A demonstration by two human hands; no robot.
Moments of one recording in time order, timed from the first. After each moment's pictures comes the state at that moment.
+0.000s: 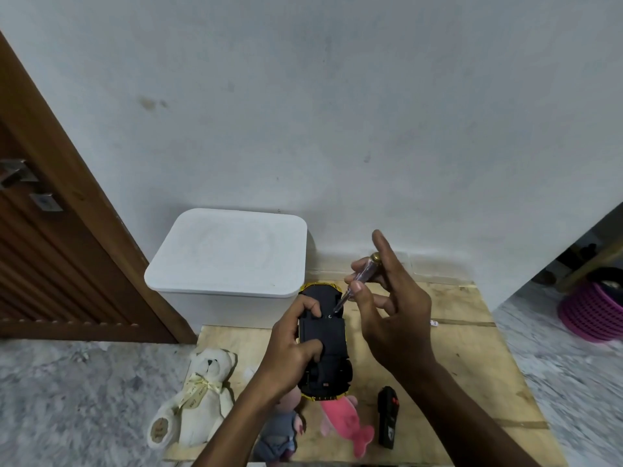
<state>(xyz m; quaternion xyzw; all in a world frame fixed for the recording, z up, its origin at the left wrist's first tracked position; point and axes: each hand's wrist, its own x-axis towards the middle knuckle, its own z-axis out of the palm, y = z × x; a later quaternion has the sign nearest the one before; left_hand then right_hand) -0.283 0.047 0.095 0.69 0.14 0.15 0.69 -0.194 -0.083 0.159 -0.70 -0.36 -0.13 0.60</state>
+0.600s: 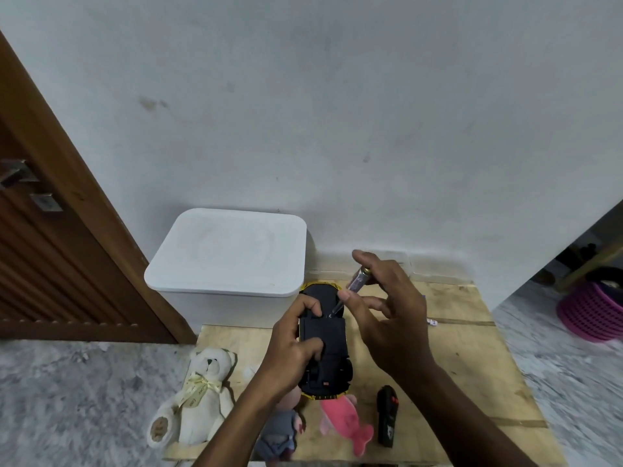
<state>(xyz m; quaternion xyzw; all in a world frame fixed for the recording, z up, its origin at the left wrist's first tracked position) -0.284 0.044 0.099 0.69 0.14 0.14 0.70 -0.196 -0.087 0.159 -0.70 -0.40 -0.10 0.59</state>
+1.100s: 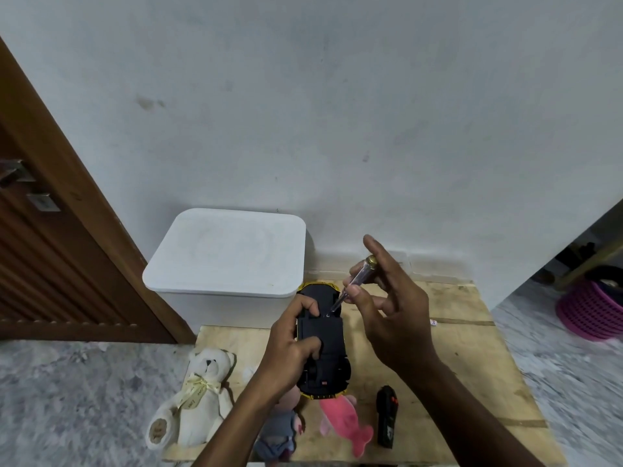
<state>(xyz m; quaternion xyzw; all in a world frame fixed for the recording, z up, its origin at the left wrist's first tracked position) -0.282 0.046 0.098 0.67 0.15 0.14 0.71 -0.190 -0.088 0.161 -0.70 -0.36 -0.05 0.61</state>
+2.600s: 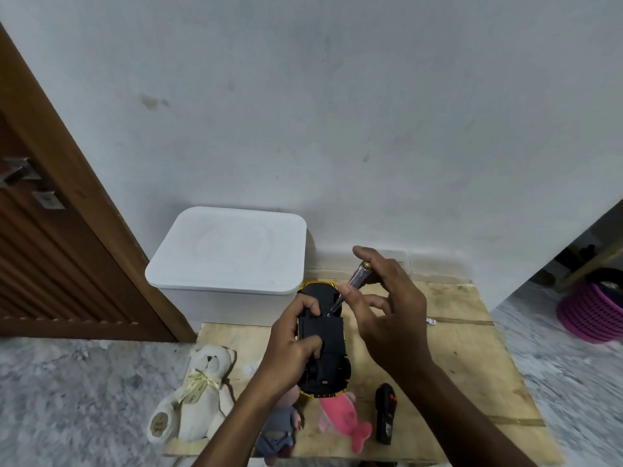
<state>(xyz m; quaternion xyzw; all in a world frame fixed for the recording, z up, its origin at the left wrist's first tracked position) -0.286 0.041 0.096 0.69 0.16 0.15 0.69 -0.201 -0.087 0.162 -0.73 -0.35 -0.09 0.58</state>
